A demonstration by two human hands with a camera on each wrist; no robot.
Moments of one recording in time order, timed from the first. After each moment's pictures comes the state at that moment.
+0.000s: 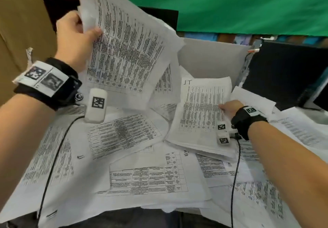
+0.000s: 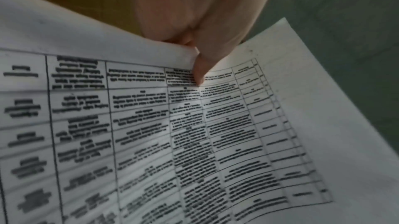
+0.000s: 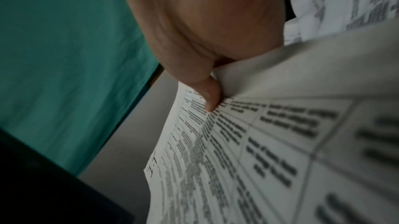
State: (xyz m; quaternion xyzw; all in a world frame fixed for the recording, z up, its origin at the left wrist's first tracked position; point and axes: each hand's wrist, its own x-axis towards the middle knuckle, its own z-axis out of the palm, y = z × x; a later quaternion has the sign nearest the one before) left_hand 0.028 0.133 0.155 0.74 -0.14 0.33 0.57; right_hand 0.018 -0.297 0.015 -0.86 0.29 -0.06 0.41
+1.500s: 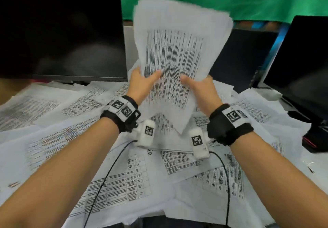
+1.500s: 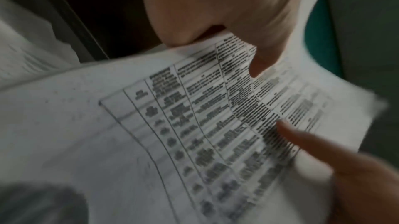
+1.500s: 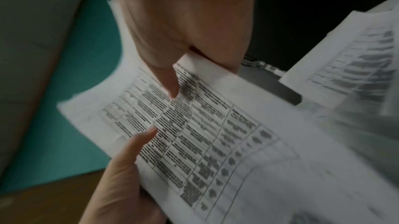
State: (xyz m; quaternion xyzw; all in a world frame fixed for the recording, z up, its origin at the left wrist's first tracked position) left_hand 0.018 -0.110 0.064 0.72 -0.16 0.02 0.68; right_hand -0.061 -0.261 0.066 -0.71 0.08 -0.25 0.65
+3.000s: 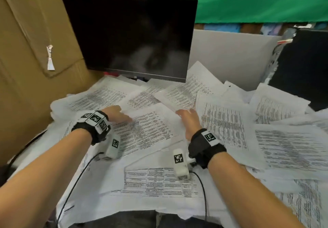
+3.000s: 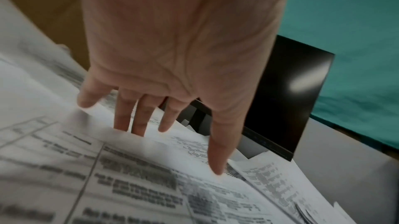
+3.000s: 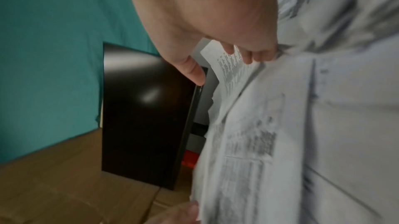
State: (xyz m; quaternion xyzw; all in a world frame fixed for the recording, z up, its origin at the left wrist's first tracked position) left_hand 0.068 0.146 -0.015 0.98 0.04 -0.16 0.14; right_hand 0.023 -0.102 -0.045 -0.63 0.21 -0.02 0.75
